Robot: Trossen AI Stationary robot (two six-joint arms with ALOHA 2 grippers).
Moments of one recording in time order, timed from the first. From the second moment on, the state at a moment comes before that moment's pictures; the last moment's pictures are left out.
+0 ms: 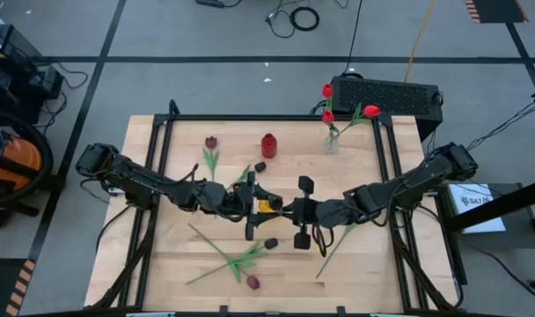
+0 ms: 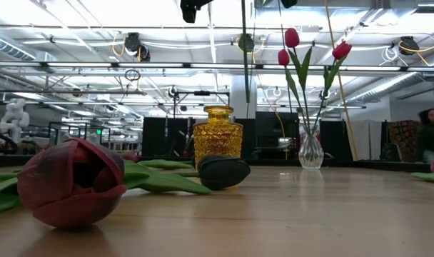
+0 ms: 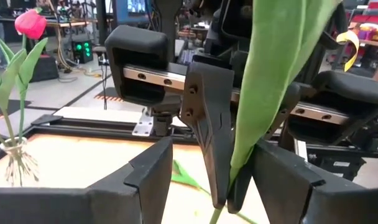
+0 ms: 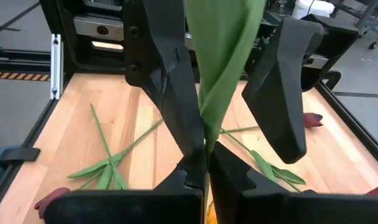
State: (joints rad) left arm -0.26 1.52 0.93 0.54 -0.23 -0.09; right arm 0.39 1.47 1.15 -0.11 0.47 0.15
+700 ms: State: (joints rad) left arm -0.25 1.52 0.93 0.54 -0.18 -0.01; right arm 0.38 1.47 1.15 -0.15 0.47 0.17
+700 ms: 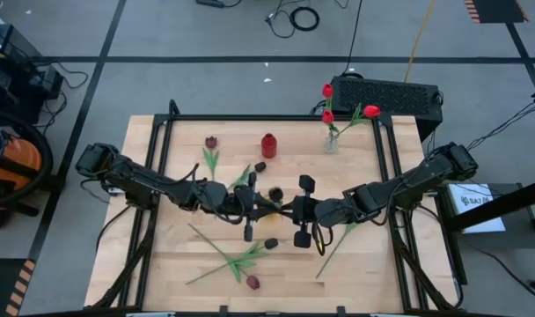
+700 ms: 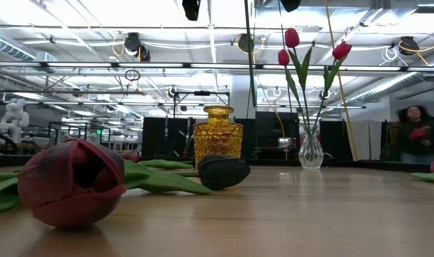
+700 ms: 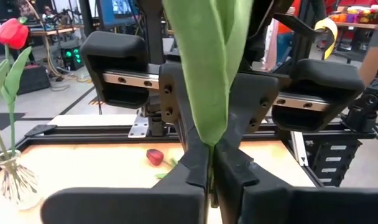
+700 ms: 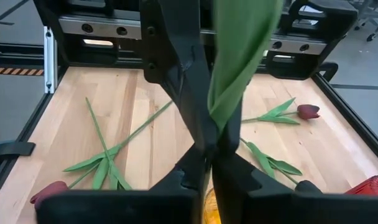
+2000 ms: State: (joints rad) left arm 0.49 1.29 0.93 0.47 0.18 -0.03; right arm 0.41 1.30 1.15 -0.63 0.47 0.34
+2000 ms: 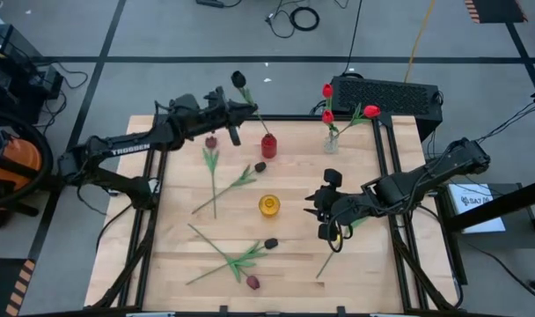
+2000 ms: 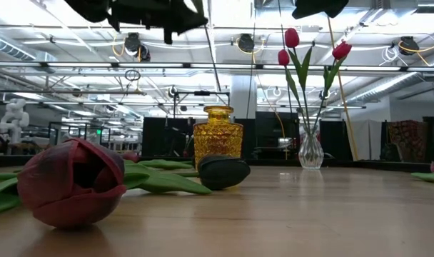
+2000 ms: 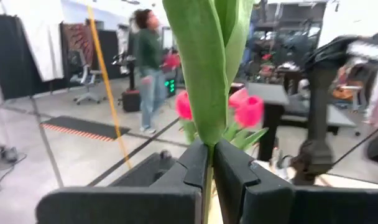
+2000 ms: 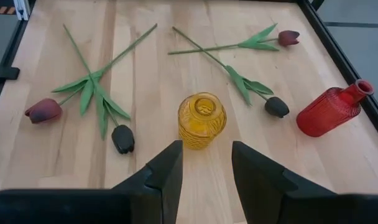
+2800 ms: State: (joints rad) left arm 0.60 1.43 0.80 0.73 0.28 -0.20; right arm 0.49 1.31 1.15 -0.72 0.48 0.49
